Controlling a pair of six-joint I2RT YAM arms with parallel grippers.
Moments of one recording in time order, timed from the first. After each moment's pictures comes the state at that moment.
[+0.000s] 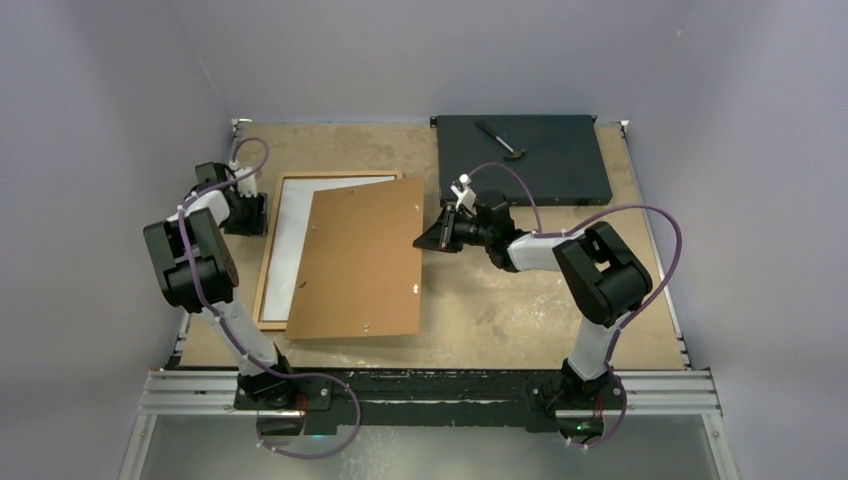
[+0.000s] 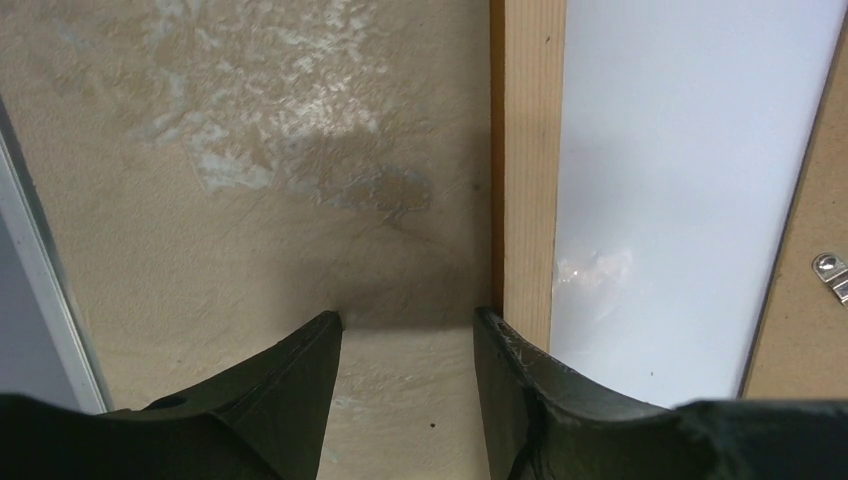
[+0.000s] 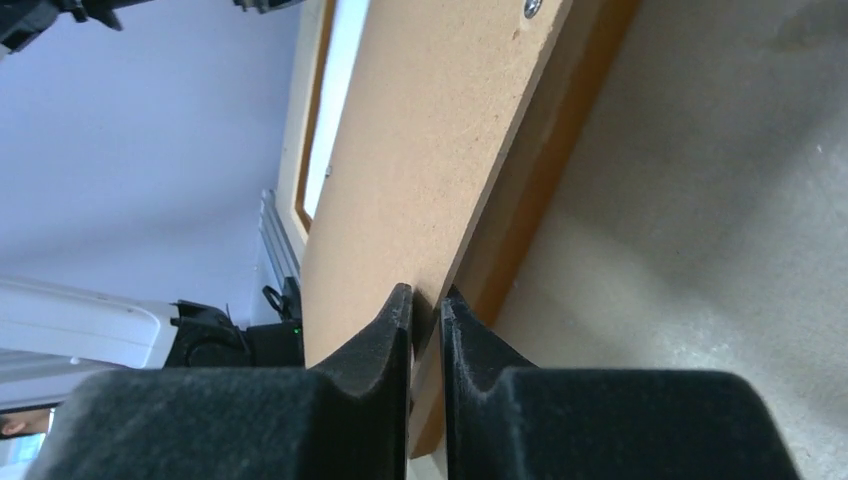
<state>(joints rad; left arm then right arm) 0.38 1.90 1.23 -0.43 0.23 0.34 0.53 1.83 0.84 0.54 -0.62 0.86</state>
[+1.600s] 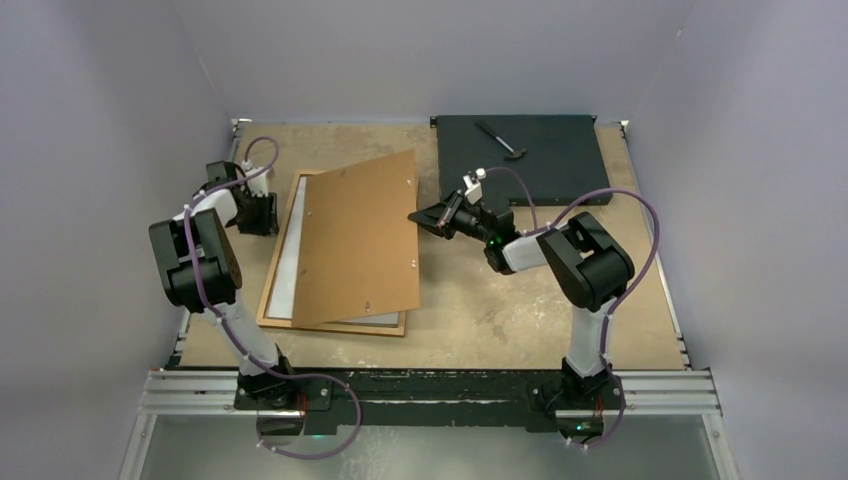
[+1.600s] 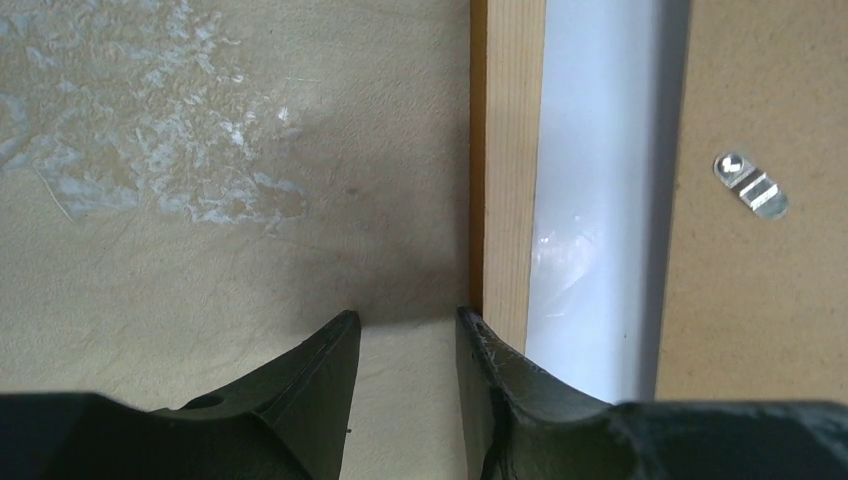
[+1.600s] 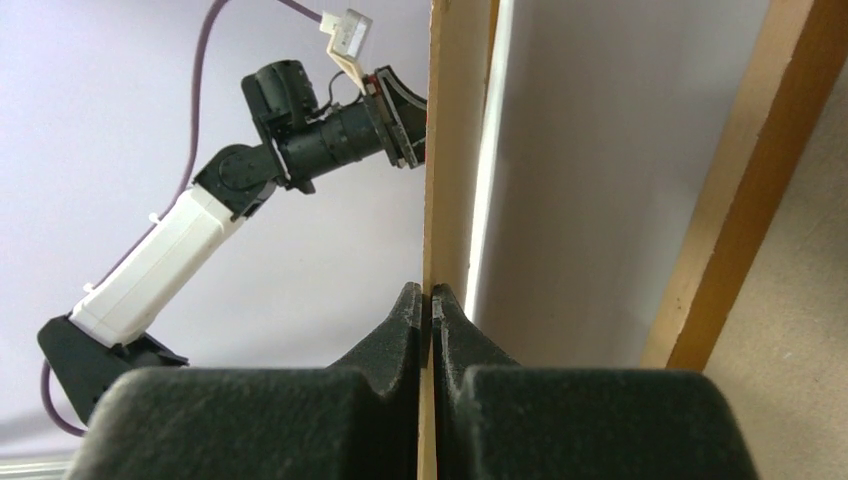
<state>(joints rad) 0.33 1.89 1.22 -0.47 0.29 0.32 0.51 1.94 0.84 0.99 -0.54 1.34</state>
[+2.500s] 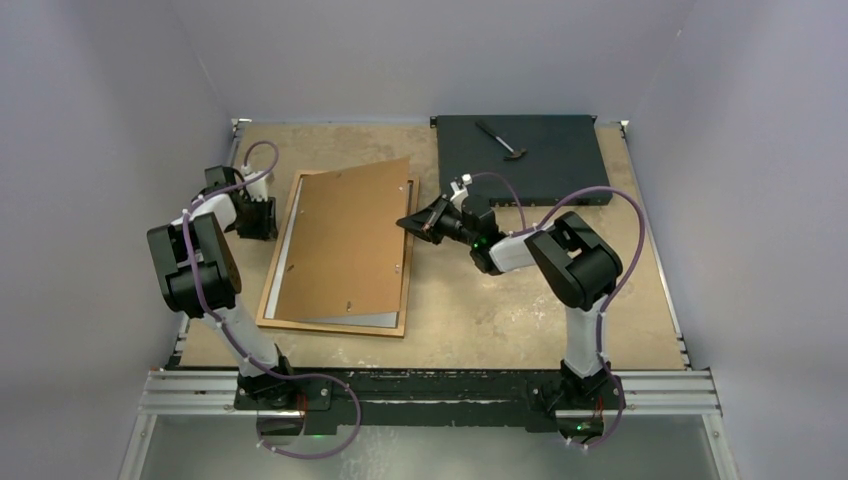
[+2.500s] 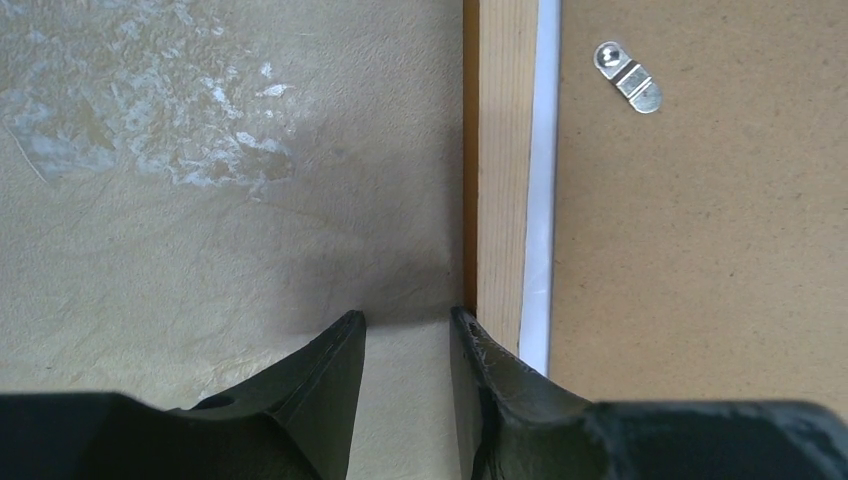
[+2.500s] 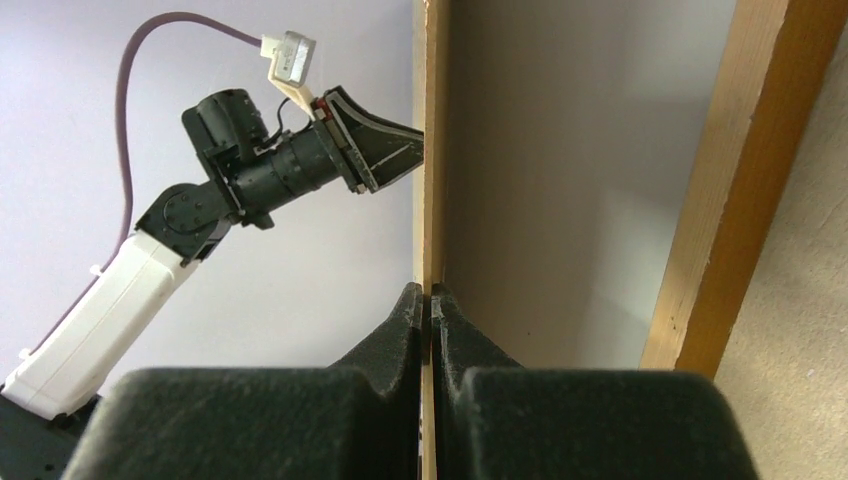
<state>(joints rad) 0.34 1.85 1.17 -0.47 0.30 0.33 0.59 1.99 0.90 0.89 -0.42 1.34</state>
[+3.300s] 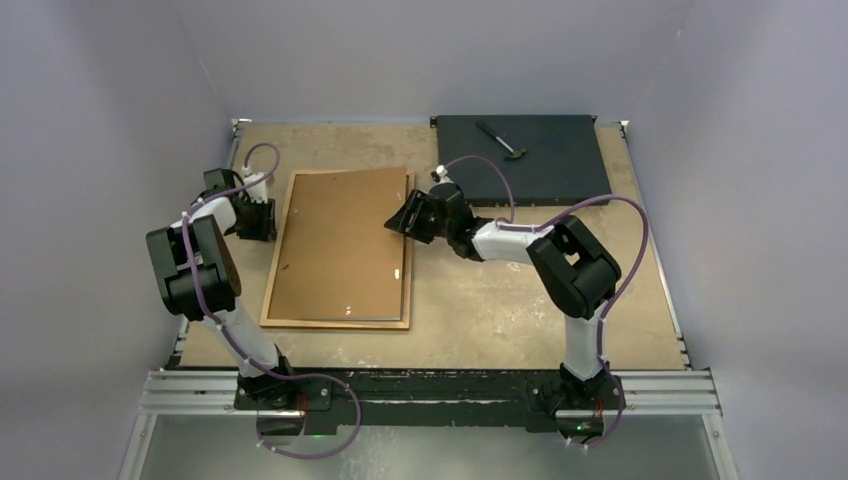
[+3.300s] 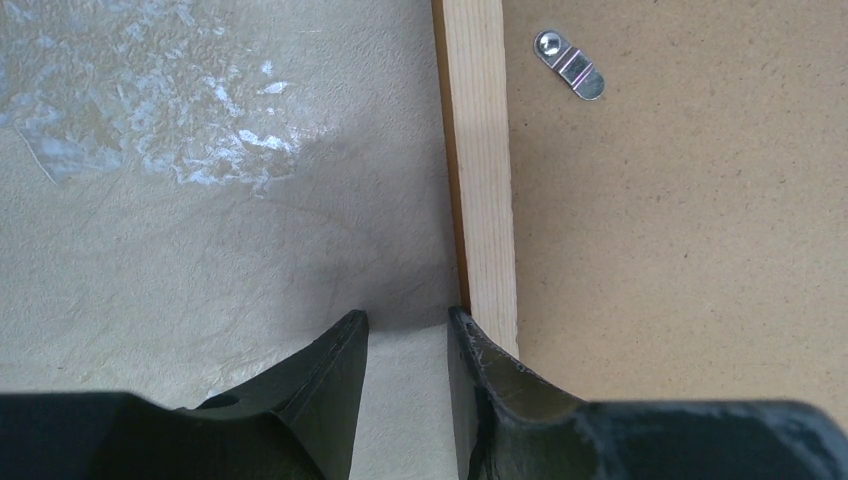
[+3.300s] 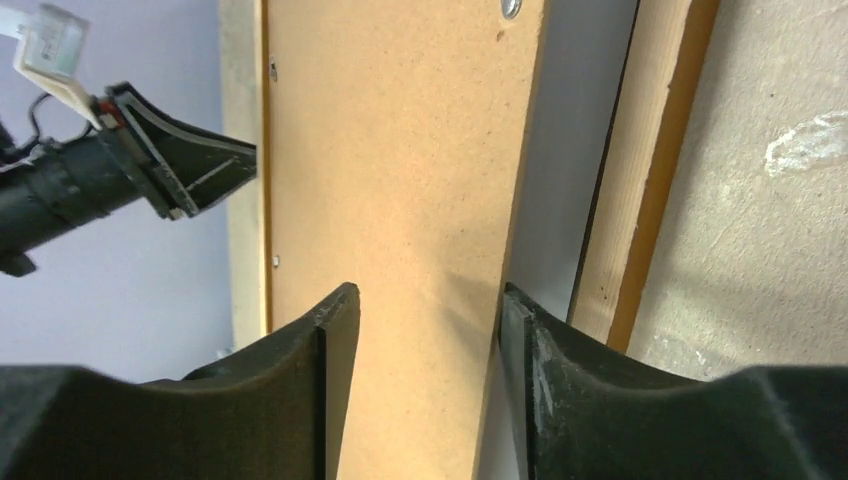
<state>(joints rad) 0.35 1.83 1.13 -0.44 0.31 0.36 0.69 1.95 1.11 0.36 -0.17 1.02</state>
